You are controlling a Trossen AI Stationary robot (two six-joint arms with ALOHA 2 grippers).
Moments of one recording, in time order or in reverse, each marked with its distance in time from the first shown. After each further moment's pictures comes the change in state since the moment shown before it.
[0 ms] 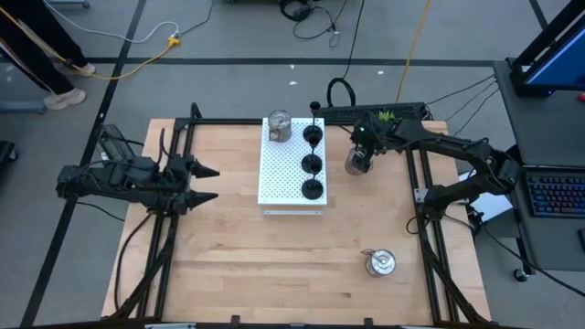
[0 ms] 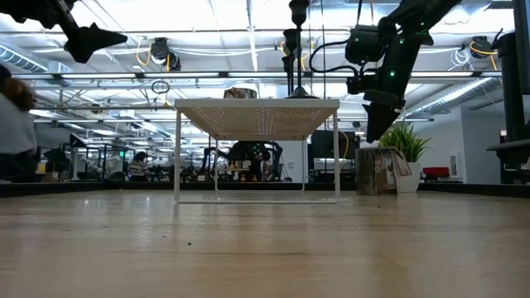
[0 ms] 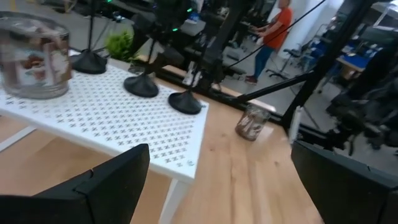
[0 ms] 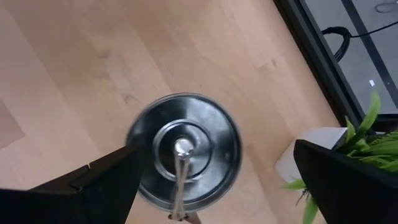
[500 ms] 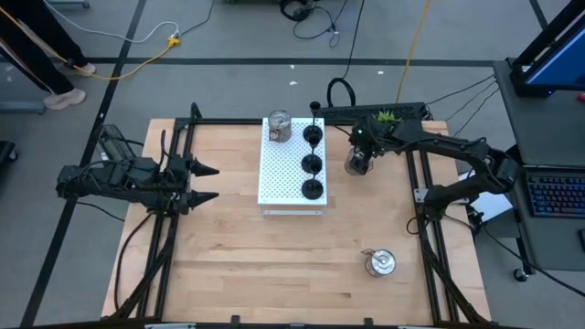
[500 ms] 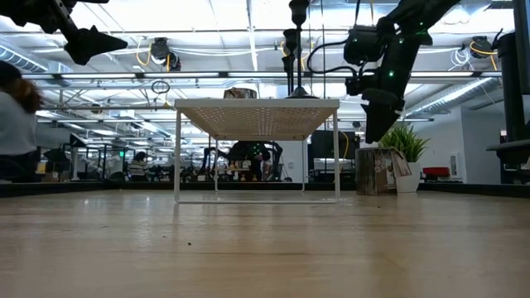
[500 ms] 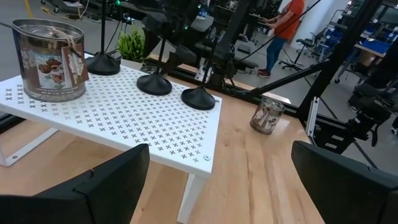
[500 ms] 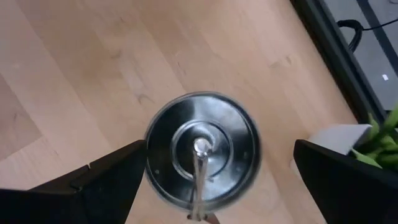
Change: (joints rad) left arm 0.000 0.000 0.000 -0.036 -0.040 0.060; right arm 0.028 0.010 0.000 -0.007 -0.015 0.050
